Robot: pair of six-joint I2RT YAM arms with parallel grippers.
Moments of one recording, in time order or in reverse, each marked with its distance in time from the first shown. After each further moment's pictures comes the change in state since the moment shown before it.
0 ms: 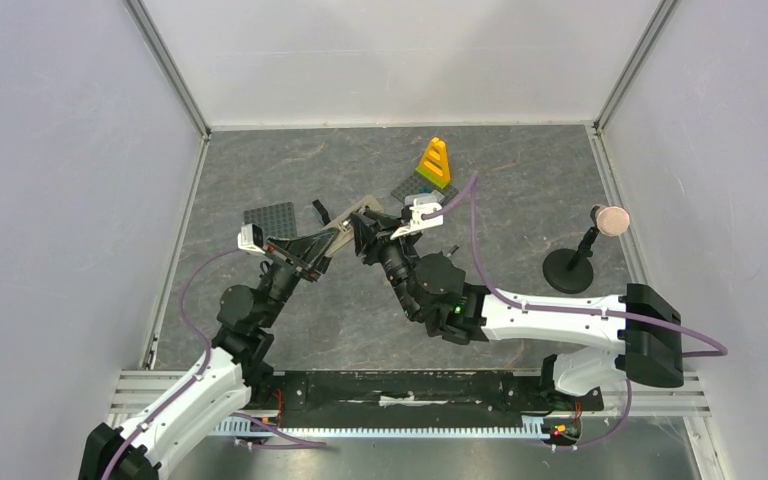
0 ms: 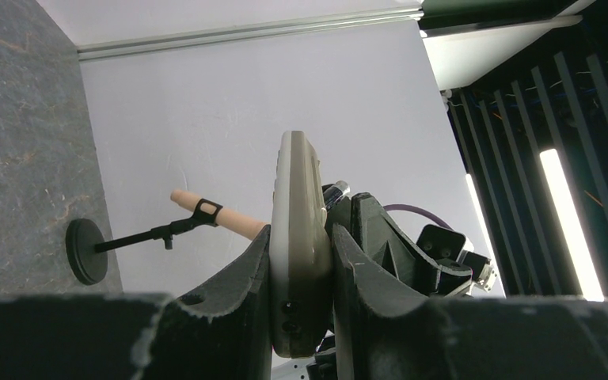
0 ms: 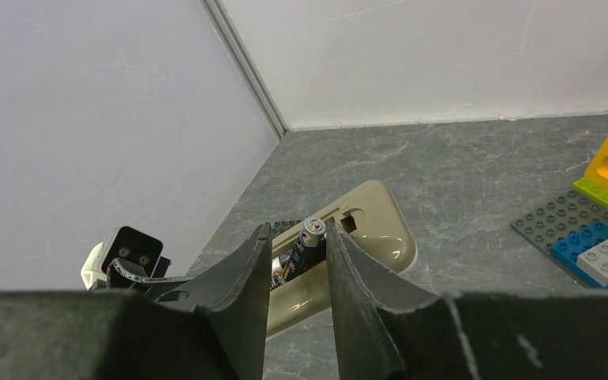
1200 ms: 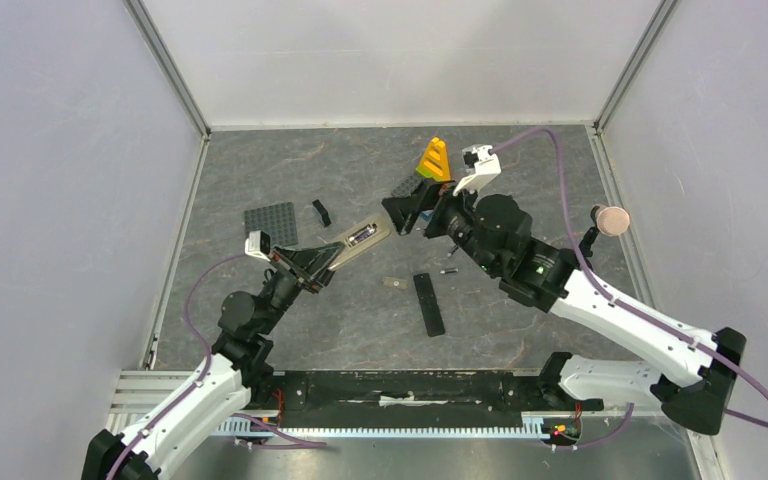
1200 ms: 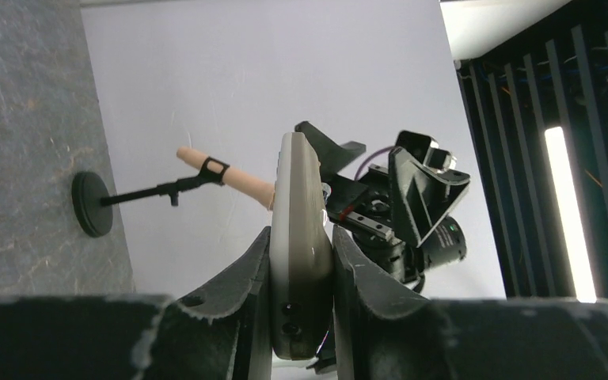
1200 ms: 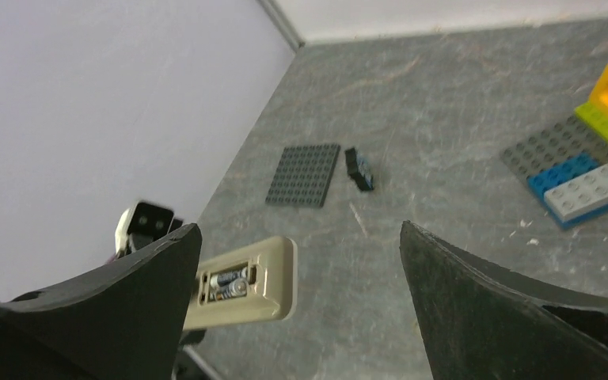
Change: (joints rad) left arm 0.000 -0.051 -0.056 -0.023 0.082 -0.029; right arm -0.328 -0.274 0.108 -0.698 -0.496 0.346
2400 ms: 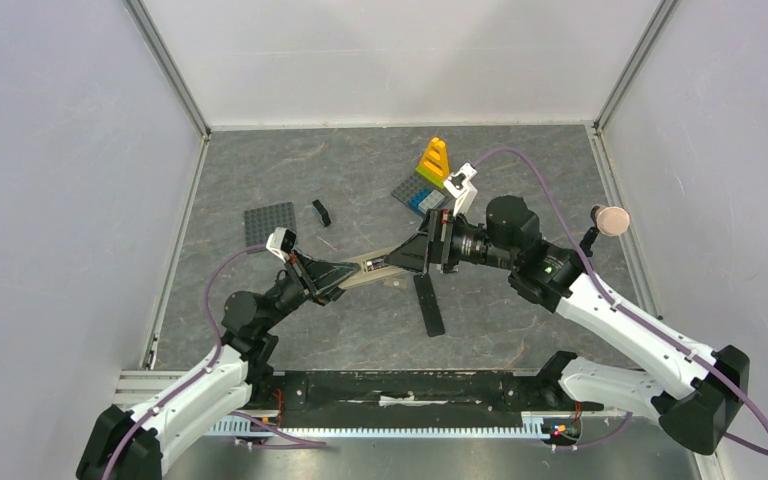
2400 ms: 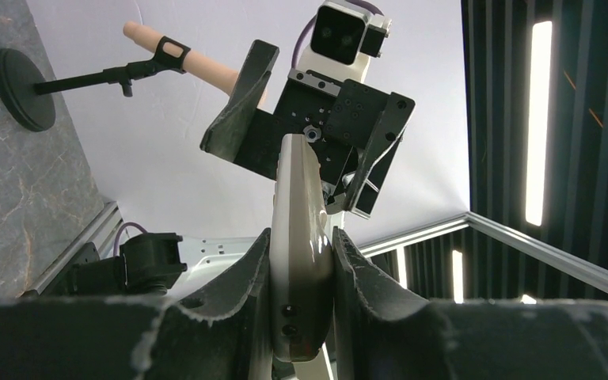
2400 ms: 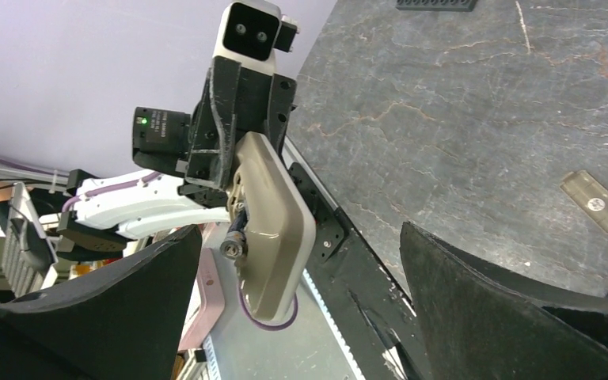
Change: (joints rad) left arm 0.000 0.143 -0.026 0.245 0.322 -0.105; right arm -0.199 -0.077 -0.160 -0.118 -0.779 0.234
